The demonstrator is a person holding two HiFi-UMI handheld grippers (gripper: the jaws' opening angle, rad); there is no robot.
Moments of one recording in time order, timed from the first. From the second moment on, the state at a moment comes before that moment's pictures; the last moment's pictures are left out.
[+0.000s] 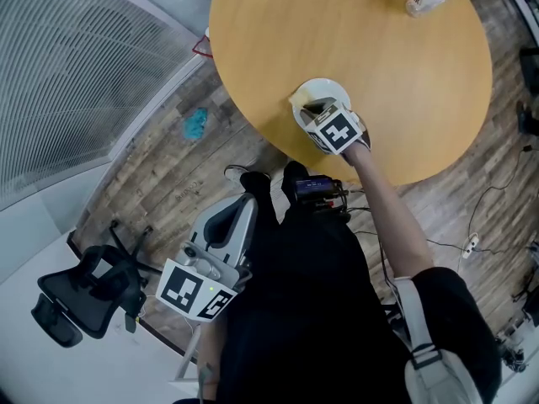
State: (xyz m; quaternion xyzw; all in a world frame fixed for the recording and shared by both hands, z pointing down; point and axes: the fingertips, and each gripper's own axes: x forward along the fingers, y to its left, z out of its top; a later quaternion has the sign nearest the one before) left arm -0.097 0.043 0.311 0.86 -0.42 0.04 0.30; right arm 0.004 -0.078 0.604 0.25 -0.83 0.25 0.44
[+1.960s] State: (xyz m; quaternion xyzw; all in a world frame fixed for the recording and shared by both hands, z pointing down) left arm -0.090 0.047 0.309 0.86 -0.42 0.05 0.29; right arm 0.009 -0.073 0.600 0.24 -0.83 0.23 0.45
